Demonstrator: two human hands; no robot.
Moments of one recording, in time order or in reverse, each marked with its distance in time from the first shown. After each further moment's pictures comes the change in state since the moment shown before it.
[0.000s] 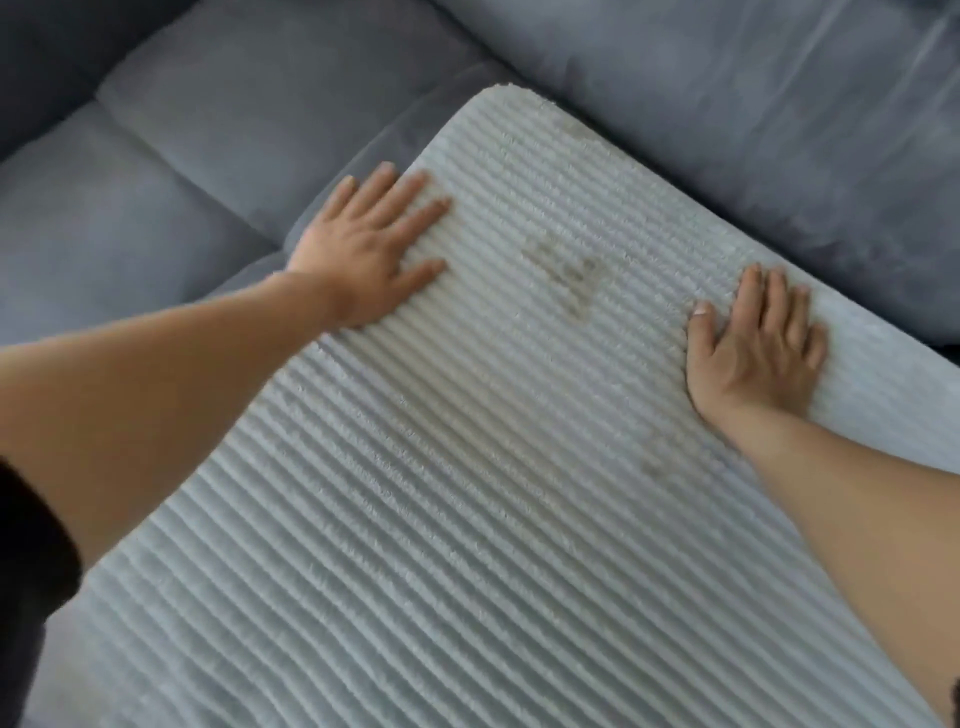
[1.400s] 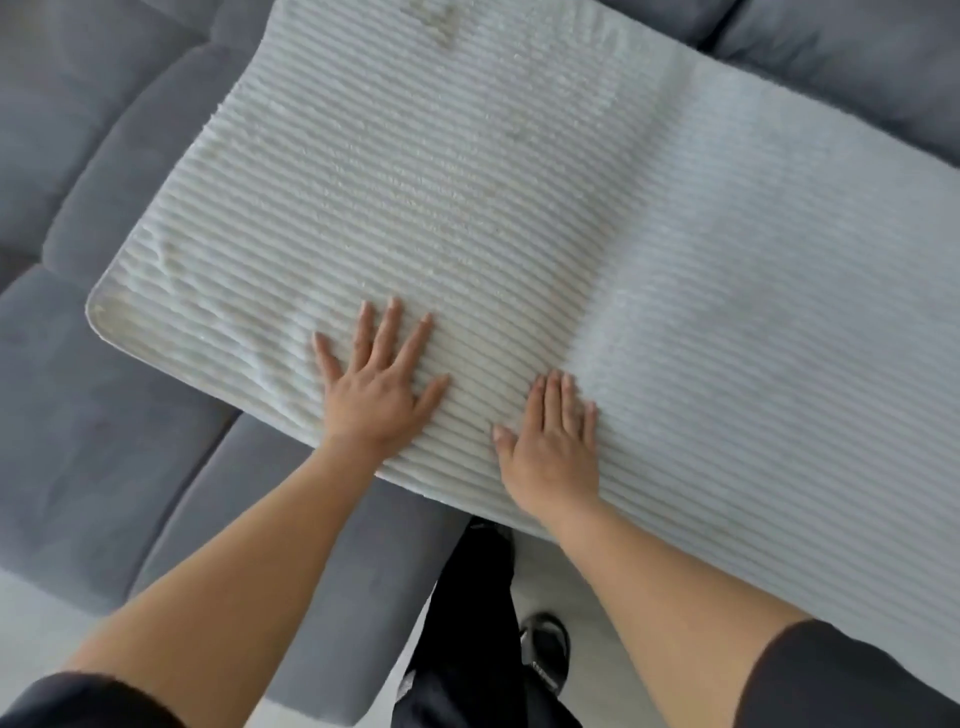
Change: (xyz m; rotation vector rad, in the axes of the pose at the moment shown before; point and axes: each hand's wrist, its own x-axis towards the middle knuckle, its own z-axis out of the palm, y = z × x) left_hand -0.409 0.231 0.082 -0.187 -0.086 -0.092; right_hand -0.505 0.056 -0.016 -0.019 -0.446 -0.114
